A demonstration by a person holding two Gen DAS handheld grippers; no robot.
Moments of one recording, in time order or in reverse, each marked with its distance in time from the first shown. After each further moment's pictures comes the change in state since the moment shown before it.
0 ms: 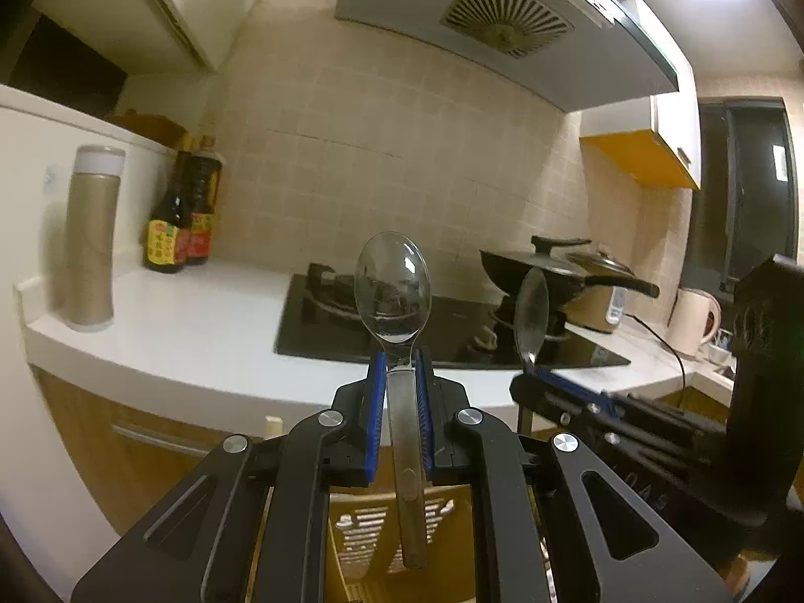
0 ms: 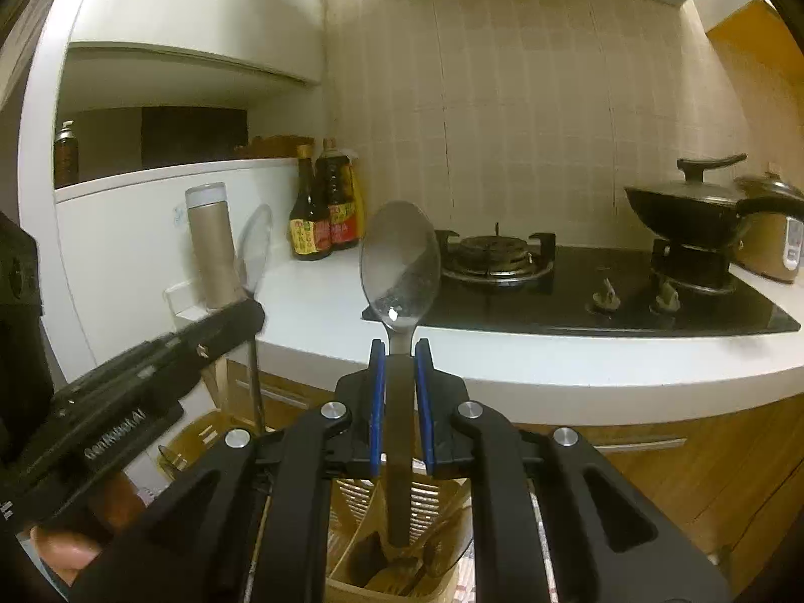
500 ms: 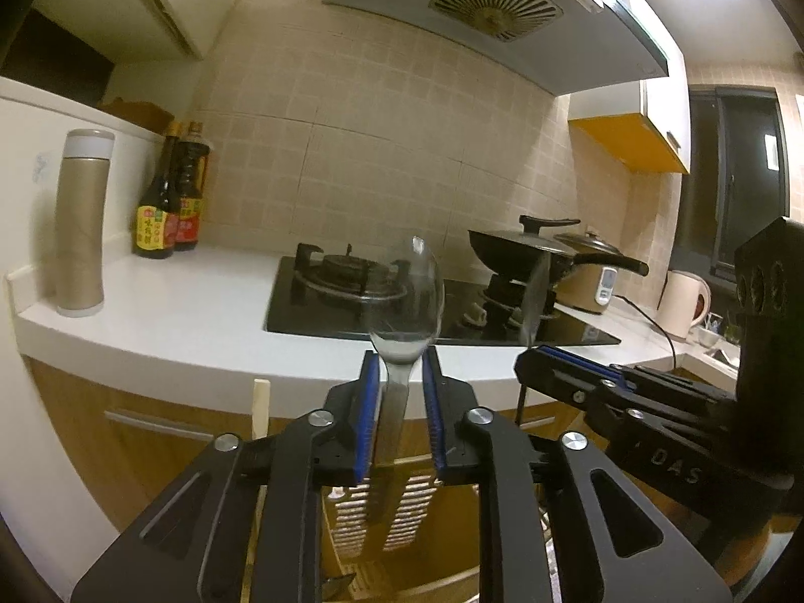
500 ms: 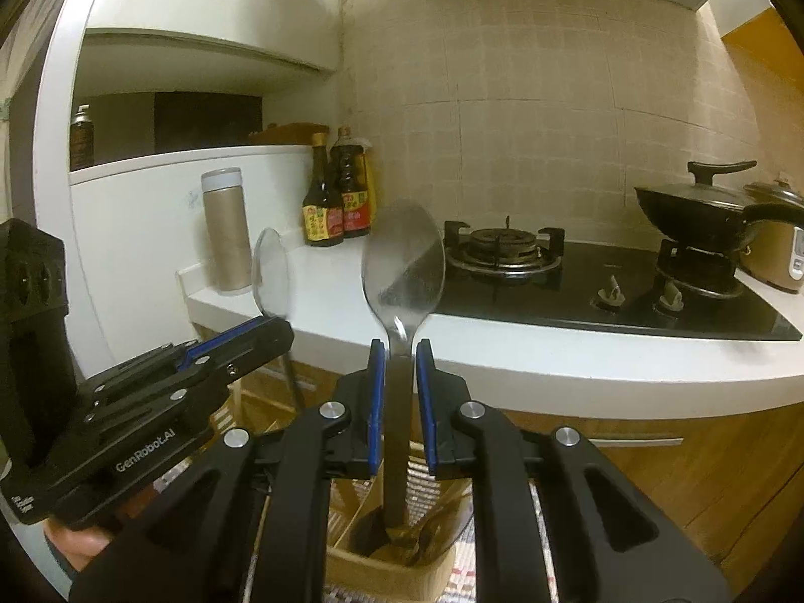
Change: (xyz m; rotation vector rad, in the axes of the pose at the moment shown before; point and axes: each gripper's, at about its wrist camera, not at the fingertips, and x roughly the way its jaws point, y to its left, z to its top) left arm -0.003 0.002 -0.010 0.018 0.046 -0.022; right arm -0.012 0.002 -0.002 -0.034 0.044 0.029
